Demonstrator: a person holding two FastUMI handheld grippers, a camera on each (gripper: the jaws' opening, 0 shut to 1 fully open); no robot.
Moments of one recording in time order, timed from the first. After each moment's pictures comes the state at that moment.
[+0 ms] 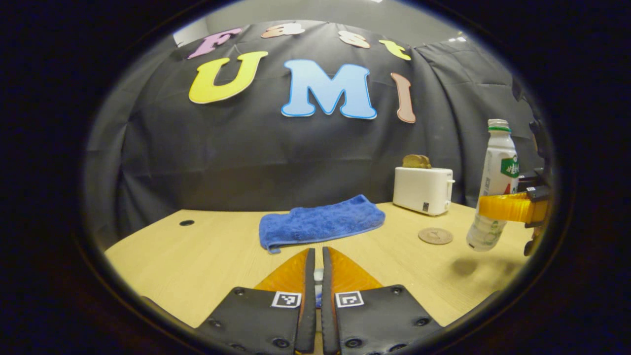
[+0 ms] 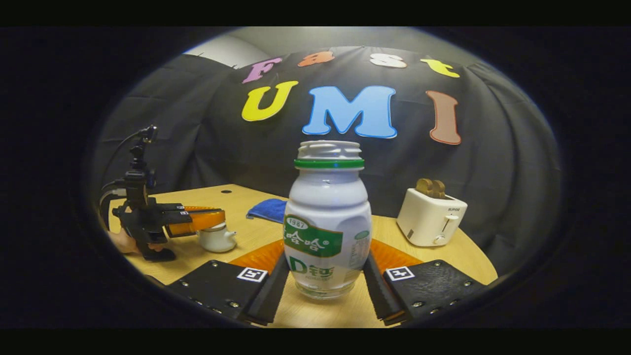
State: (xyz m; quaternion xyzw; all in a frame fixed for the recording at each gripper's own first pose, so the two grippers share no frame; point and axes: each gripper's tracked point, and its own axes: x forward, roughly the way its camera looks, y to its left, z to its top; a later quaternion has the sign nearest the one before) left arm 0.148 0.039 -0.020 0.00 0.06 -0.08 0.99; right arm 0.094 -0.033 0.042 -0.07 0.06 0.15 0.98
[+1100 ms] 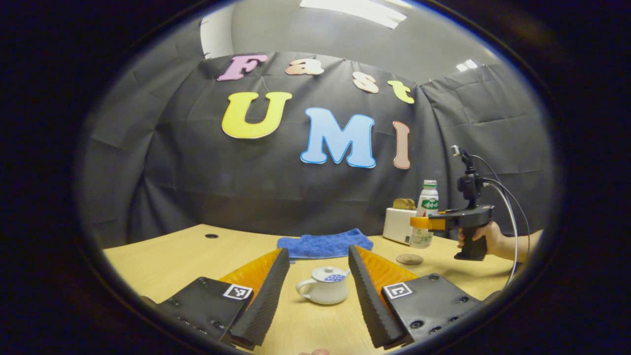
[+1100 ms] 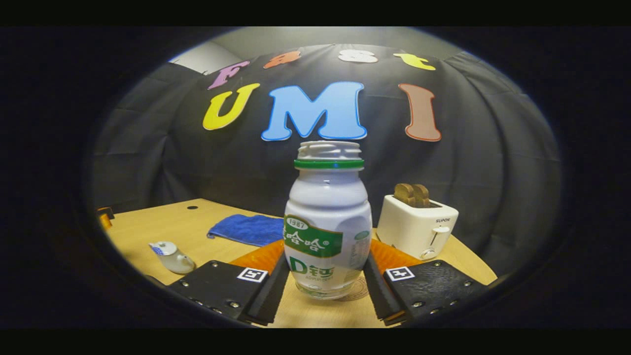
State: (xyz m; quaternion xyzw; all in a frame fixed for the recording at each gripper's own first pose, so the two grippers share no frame) left arm -0.001 0.091 0.048 -0.05 -0.05 -0.08 0.99; right arm 0.196 -0.079 0.056 -0.04 0.05 0.07 1.00
